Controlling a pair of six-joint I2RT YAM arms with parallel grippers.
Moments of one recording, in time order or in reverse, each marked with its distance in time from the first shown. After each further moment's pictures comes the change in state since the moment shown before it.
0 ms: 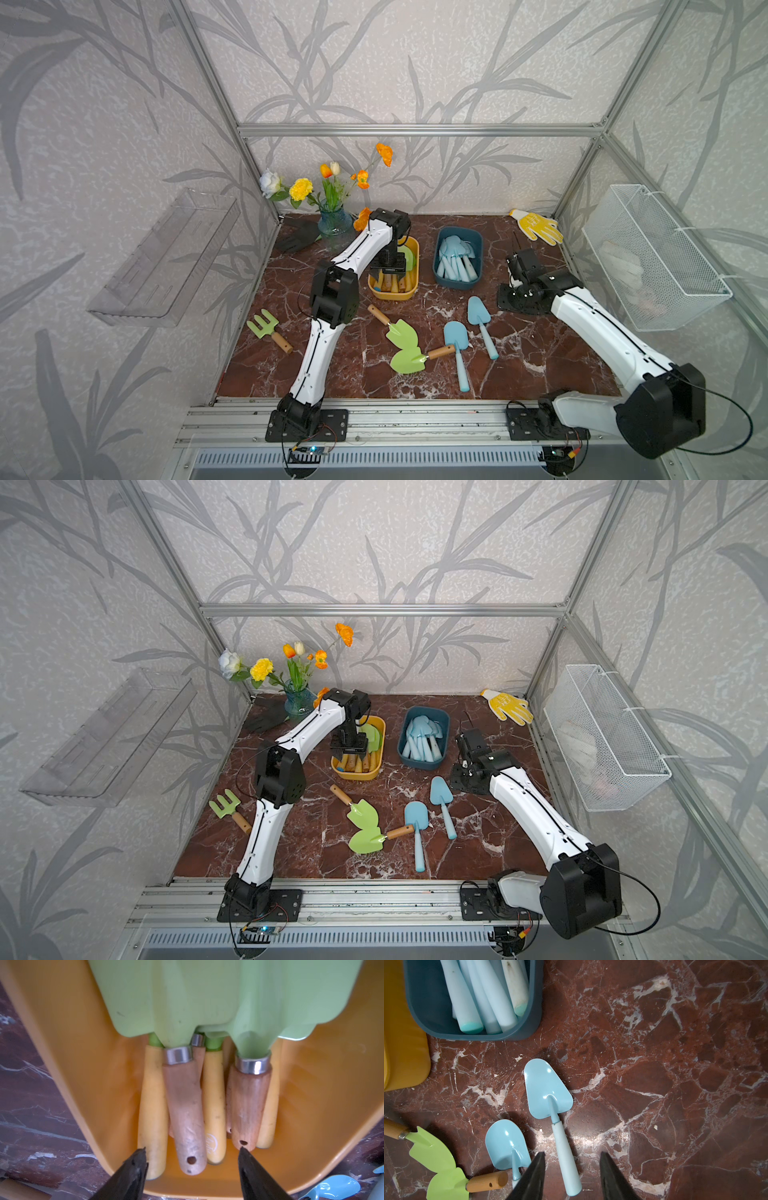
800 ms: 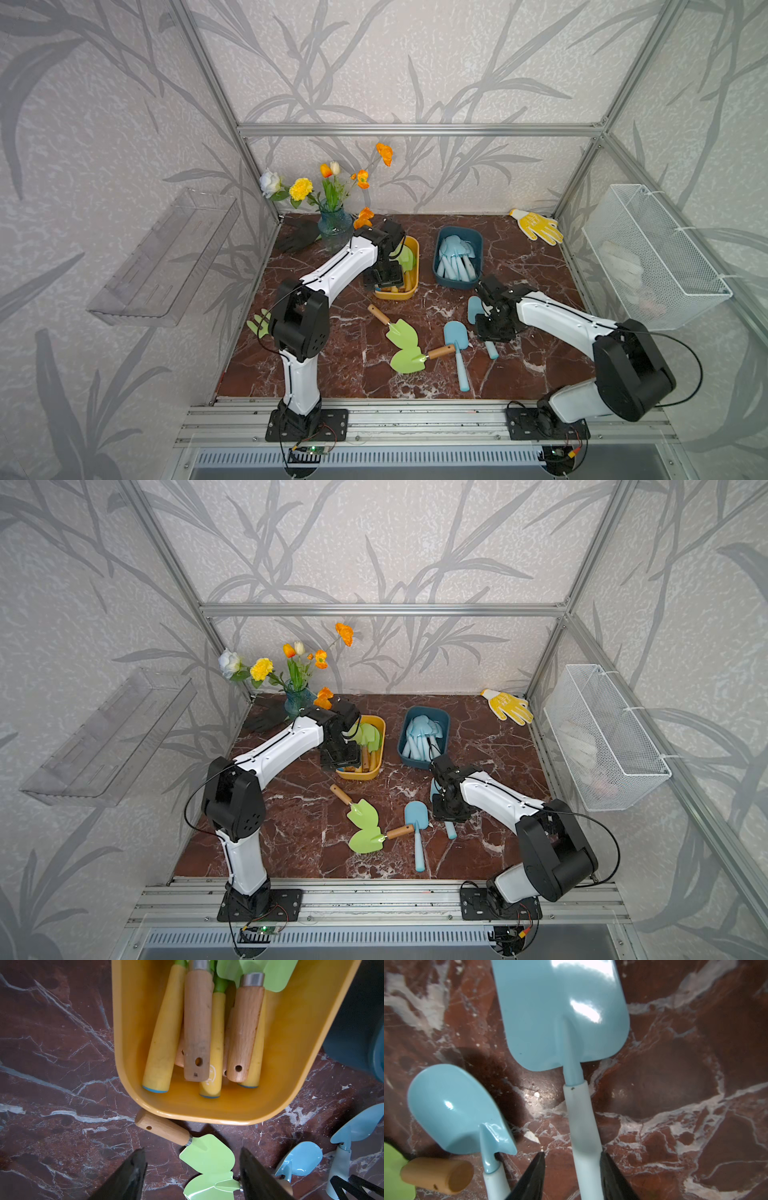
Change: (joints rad) left arm -0.032 -0.456 -0.598 0.317 -0.003 -0.205; right arm 0.174 0.212 -0.194 0.100 -0.084 0.080
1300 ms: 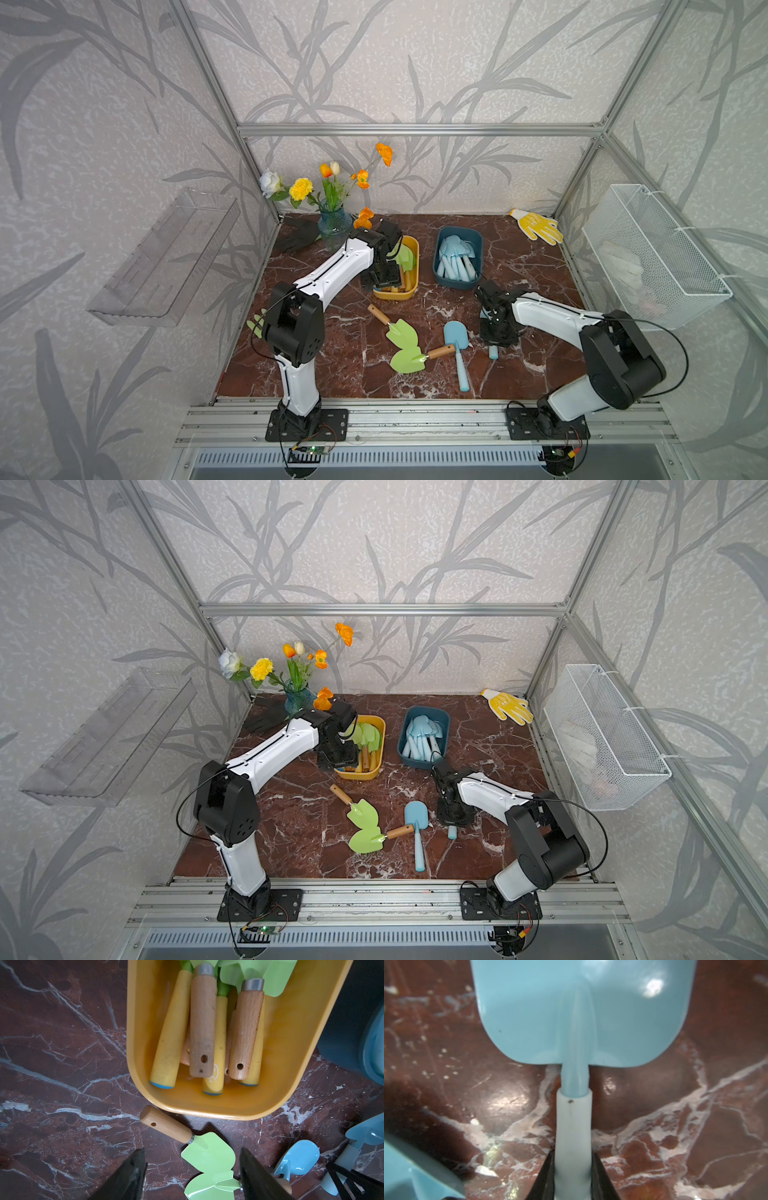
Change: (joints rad) left arm 0.011 -0.053 -0.045 0.023 -0.004 -0.002; right arm -0.038 0.026 -0.037 0.002 0.094 0.089
